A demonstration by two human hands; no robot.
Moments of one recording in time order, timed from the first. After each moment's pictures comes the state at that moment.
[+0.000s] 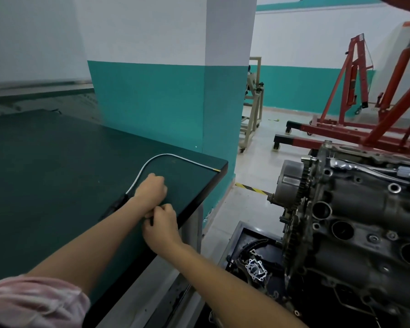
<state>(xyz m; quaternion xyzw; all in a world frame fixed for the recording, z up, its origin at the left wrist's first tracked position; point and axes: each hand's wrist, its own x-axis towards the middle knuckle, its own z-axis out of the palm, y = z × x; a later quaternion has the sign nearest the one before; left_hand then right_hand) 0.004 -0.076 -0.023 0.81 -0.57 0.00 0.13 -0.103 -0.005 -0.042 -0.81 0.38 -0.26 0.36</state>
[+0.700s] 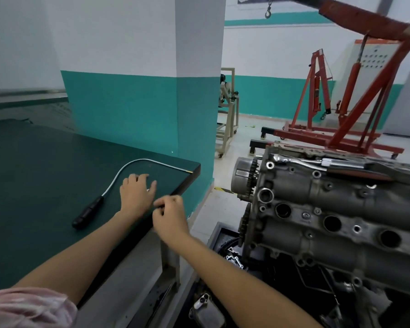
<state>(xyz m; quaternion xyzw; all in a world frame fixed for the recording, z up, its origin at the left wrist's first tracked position) -0.050 -0.048 -0.019 0.80 -0.52 0.08 0.30 -0.177 -0.004 -0.020 -0.75 0.43 -0.36 0.35</state>
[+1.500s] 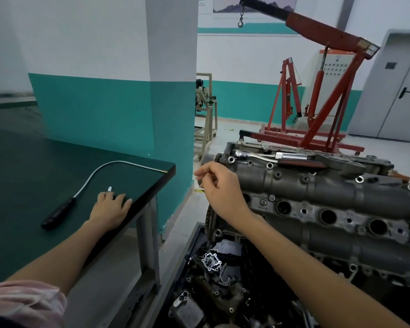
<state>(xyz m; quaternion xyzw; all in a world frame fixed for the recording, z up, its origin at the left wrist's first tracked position) -0.045 -0.030 -0.055 0.81 -0.57 0.01 0.14 -0.341 0.015 0.061 -0.76 0.33 -0.51 0.23</state>
